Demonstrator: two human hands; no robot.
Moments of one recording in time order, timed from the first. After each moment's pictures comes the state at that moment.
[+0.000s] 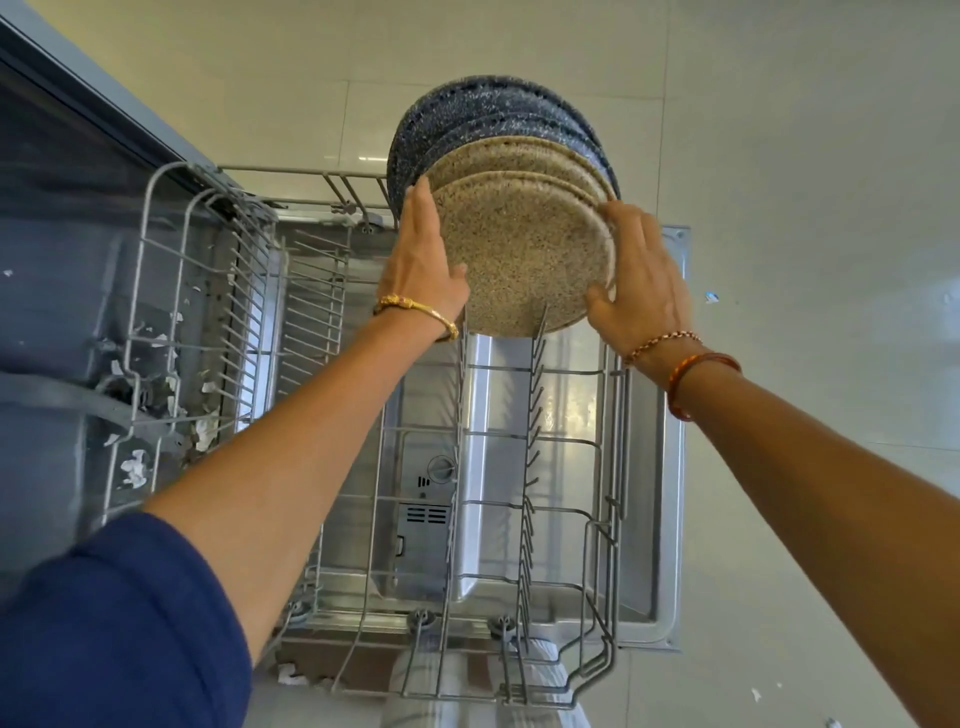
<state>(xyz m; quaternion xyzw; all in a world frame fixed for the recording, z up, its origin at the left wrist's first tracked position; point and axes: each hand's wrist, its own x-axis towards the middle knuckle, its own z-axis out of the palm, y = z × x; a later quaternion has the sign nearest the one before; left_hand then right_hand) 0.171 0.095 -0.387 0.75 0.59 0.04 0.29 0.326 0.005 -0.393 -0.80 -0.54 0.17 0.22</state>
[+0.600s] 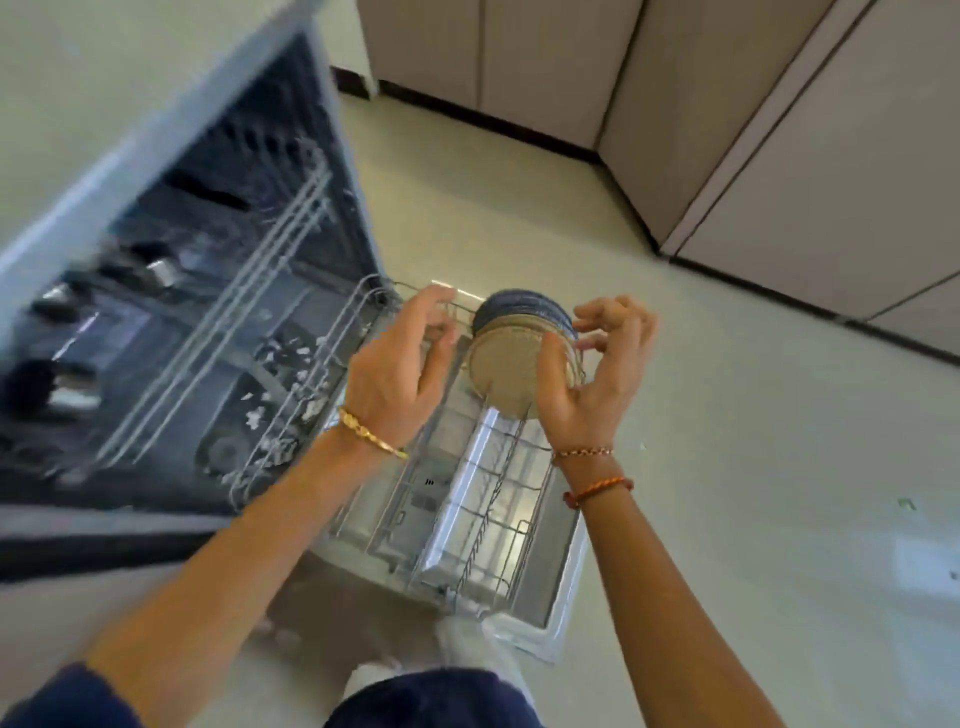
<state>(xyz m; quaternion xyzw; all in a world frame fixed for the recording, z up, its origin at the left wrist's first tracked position) 0.076 -0.062 -0.069 0.77 0.47 0.41 0.13 0.223 -0.085 -0.074 -0.57 -0.52 0.08 0.63</state>
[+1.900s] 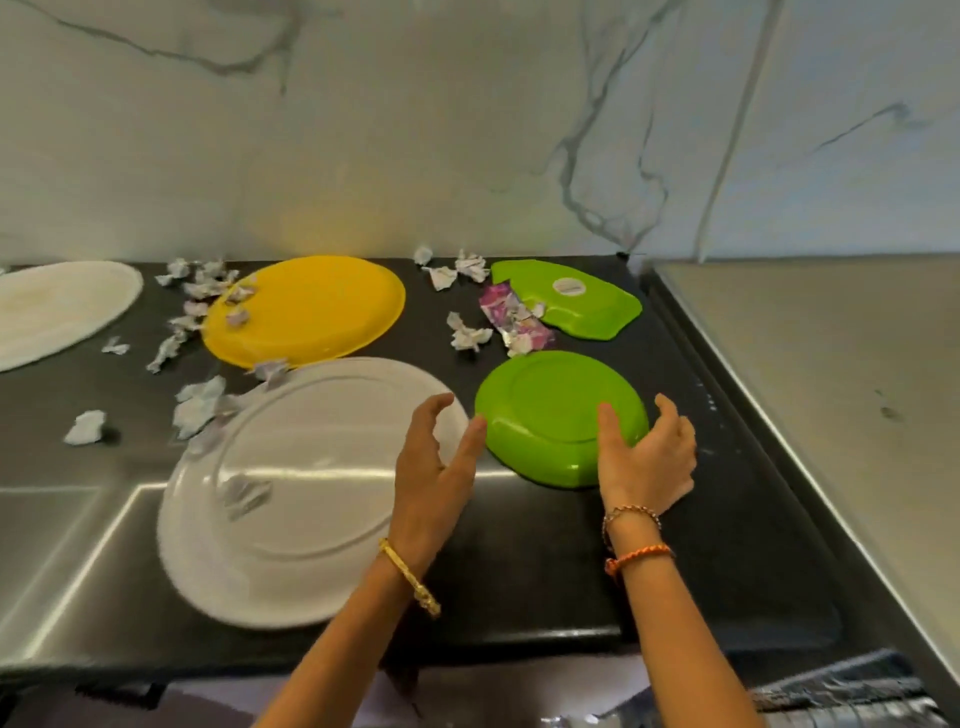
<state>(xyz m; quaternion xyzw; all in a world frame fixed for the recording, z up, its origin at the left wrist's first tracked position) -0.490 -0.388 0.069 0.18 0.78 0.60 0.03 -0.431 -0.235 0.049 -0.53 -0.70 0.34 0.34</state>
